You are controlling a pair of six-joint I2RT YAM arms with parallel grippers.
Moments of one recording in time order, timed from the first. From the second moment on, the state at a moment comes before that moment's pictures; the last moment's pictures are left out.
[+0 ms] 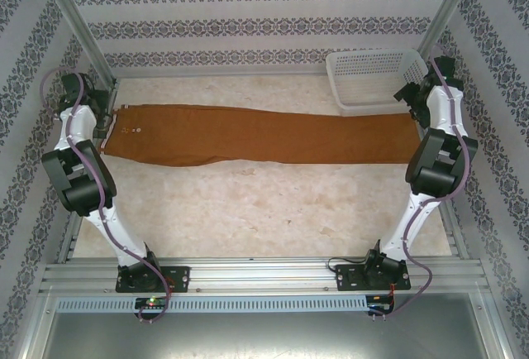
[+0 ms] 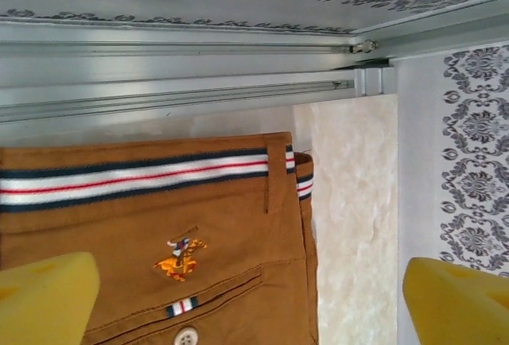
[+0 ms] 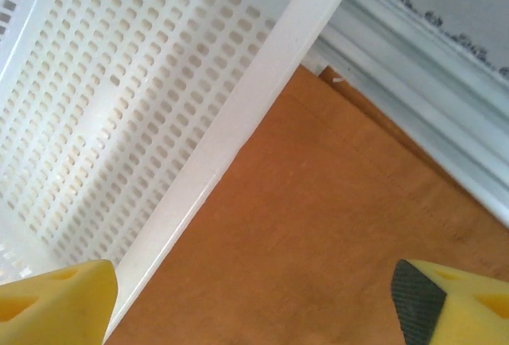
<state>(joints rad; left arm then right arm) 0.48 1.94 1.60 -0.52 -0.01 -1.14 -0.38 2.09 1.88 -0.86 -0.07 0.56</state>
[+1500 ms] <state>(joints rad) 0.28 2.02 1.44 -0.79 -0.22 -1.05 -0.22 2.11 1.56 -0.98 0.08 0.33</state>
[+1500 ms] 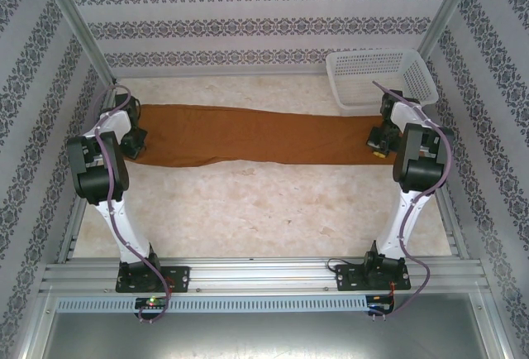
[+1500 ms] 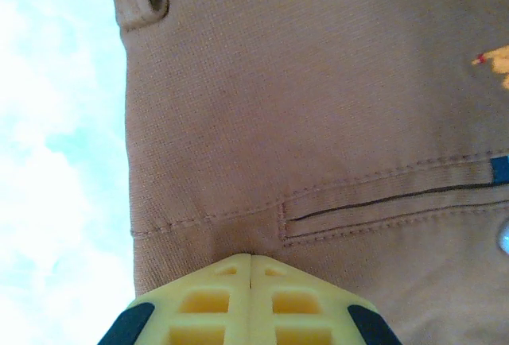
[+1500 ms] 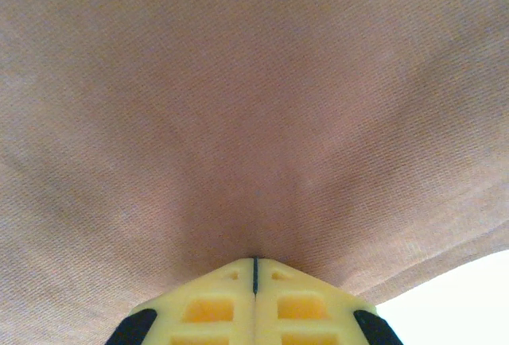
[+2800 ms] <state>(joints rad) 0.36 1.53 1.07 -0.79 -0.07 -1.02 -0.41 2.08 1.61 -1.08 0.25 0.23</state>
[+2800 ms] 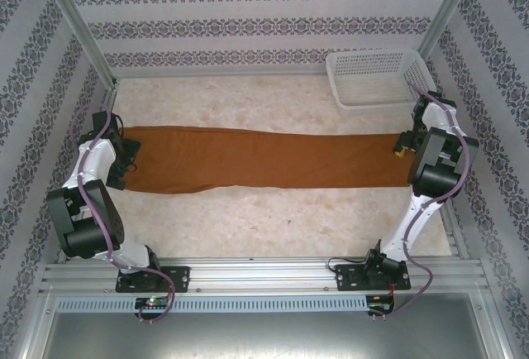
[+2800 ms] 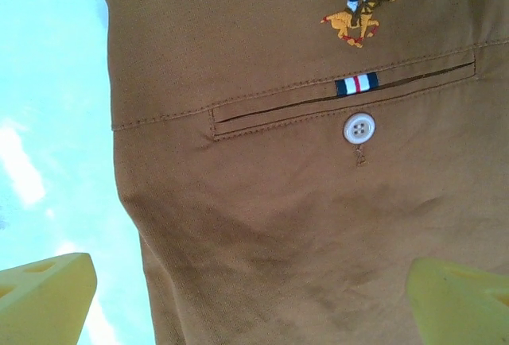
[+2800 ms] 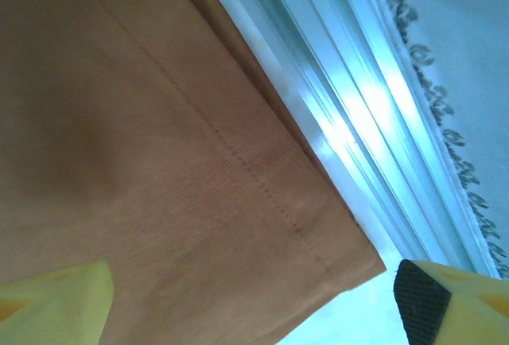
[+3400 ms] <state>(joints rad) 0.36 1.49 1.07 -0.79 -0.08 -1.02 -0.41 2.18 1.63 -1.06 0.14 0.19</state>
